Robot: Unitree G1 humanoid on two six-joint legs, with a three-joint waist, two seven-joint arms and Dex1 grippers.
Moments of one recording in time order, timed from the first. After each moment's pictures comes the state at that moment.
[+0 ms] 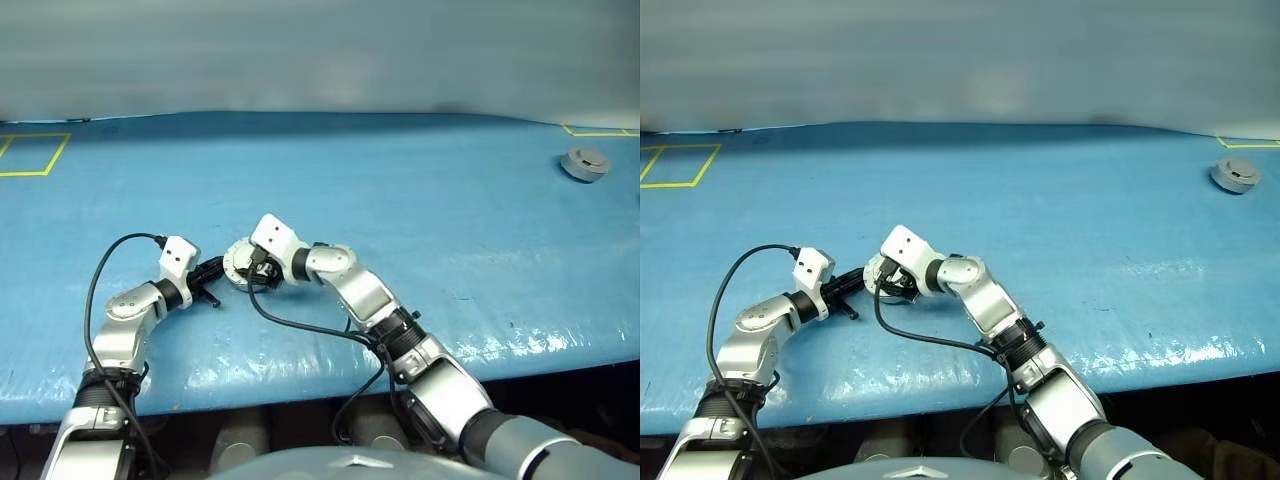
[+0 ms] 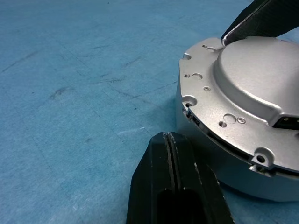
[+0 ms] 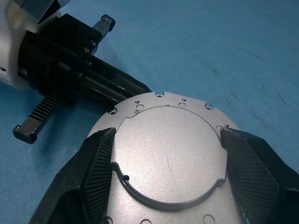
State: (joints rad) left arm -0.20 0.47 0.07 0.33 -0.24 0.12 -0.79; right arm -0.64 0.03 0.47 0.31 -0.10 0.46 0.65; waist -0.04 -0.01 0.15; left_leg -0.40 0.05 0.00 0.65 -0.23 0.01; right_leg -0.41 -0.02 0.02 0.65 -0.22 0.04
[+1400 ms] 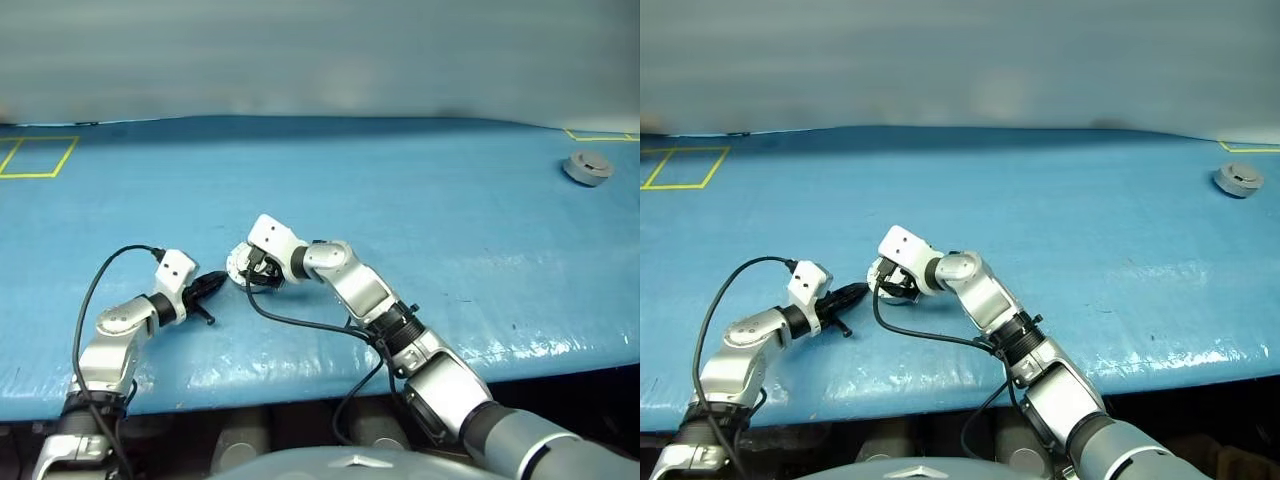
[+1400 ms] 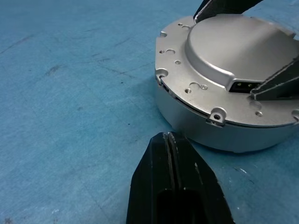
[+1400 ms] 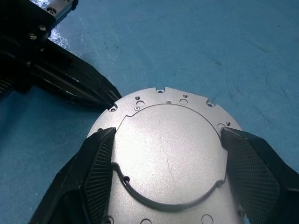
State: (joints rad) left arm -0.02 0.55 0.09 0.05 -0.24 0.30 -0.73; right arm -0.66 0.02 0.48 0.30 -0.11 0.55 0.64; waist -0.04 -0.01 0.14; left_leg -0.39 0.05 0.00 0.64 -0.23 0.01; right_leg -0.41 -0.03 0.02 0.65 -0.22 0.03
